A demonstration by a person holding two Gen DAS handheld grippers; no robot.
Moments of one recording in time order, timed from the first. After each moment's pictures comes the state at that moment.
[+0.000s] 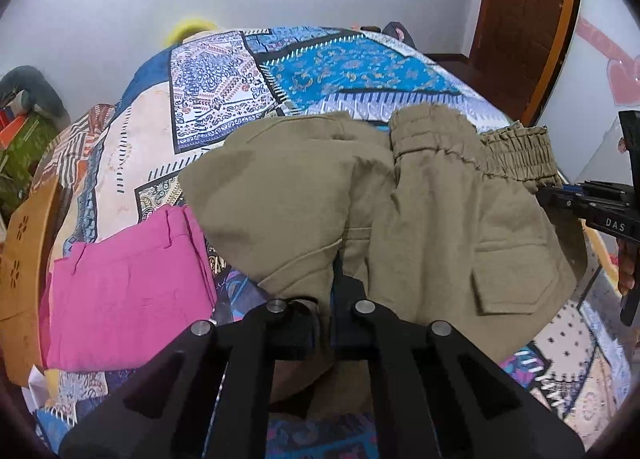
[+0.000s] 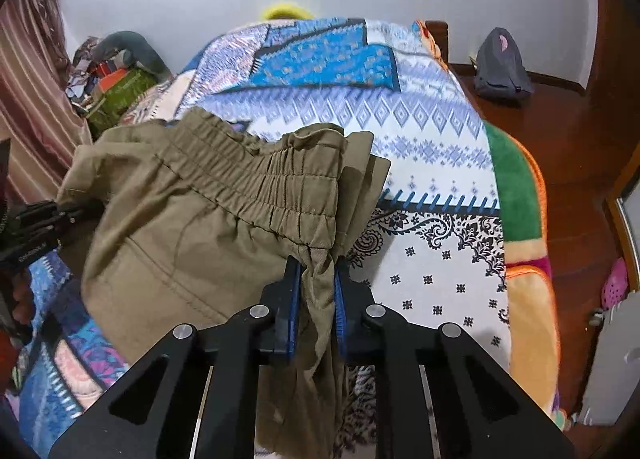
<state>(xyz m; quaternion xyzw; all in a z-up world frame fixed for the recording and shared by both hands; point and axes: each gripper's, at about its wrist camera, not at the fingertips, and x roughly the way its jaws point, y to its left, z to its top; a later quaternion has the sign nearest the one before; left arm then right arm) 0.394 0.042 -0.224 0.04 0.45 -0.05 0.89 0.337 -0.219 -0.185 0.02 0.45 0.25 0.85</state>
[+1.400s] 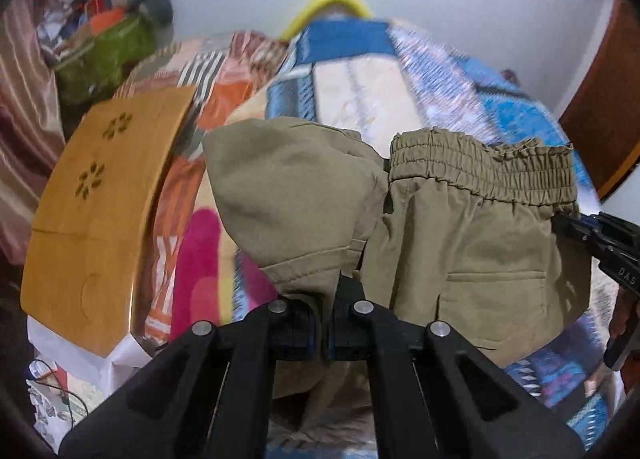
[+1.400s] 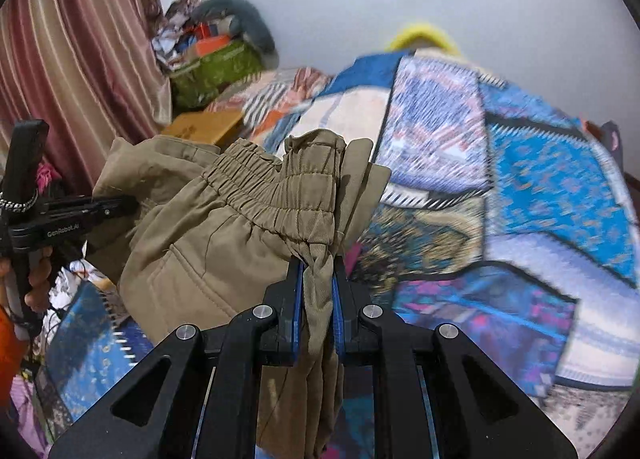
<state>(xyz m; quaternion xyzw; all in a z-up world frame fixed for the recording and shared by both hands) 0.365 0.345 -0.214 -0.09 0.48 0.10 0.87 0.347 0.086 -0.169 -0.06 0.43 0.38 0.82</state>
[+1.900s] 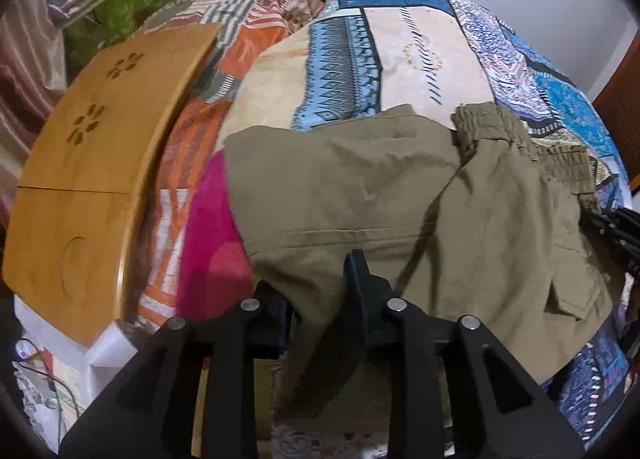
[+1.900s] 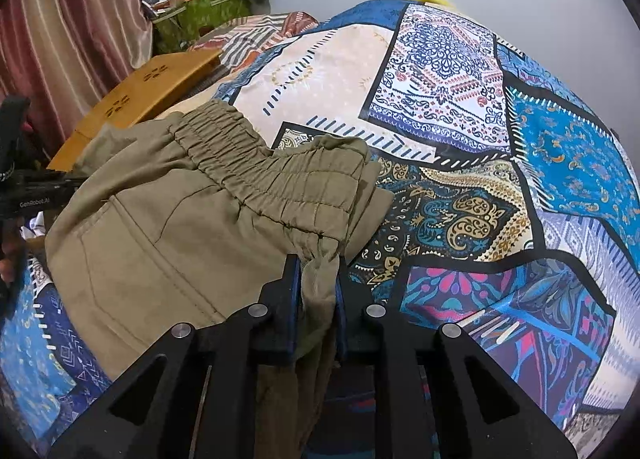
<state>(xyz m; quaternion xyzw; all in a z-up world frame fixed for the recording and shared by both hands) 0.365 0.386 -0.275 -0.11 0.52 0.12 0.84 0.361 0.101 -0.217 -0.12 0.46 0.35 0.81</state>
